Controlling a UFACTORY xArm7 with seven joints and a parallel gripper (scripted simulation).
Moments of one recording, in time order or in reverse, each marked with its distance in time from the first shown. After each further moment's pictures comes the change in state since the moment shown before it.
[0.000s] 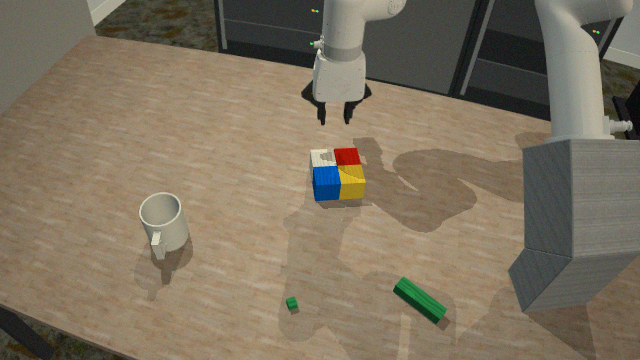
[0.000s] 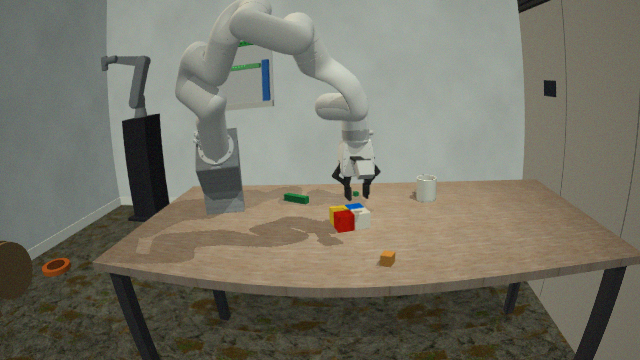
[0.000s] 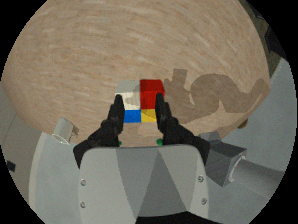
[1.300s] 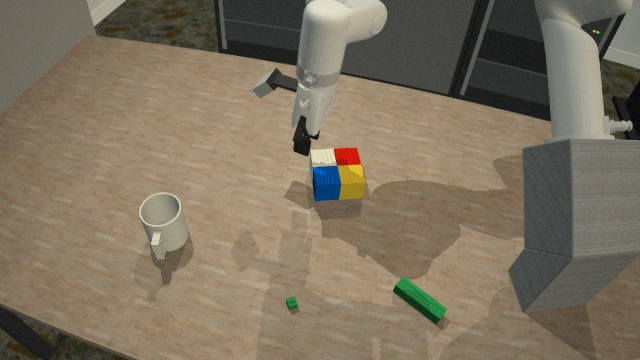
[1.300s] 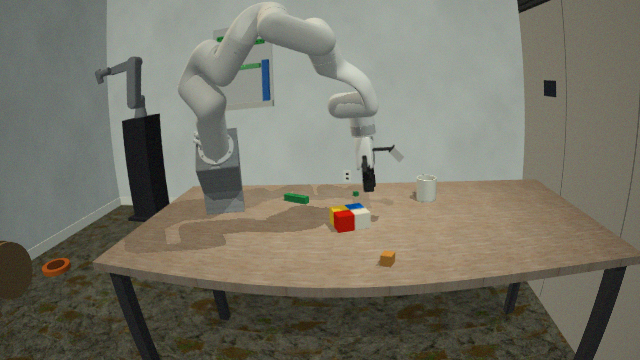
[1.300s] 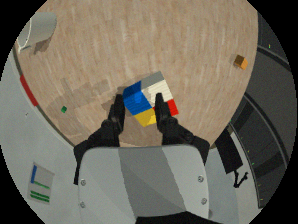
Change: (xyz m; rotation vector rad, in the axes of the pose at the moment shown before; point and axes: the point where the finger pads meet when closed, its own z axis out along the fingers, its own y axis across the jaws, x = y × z) arm -0.071 -0.066 -0.001 0.056 0.072 -1.085
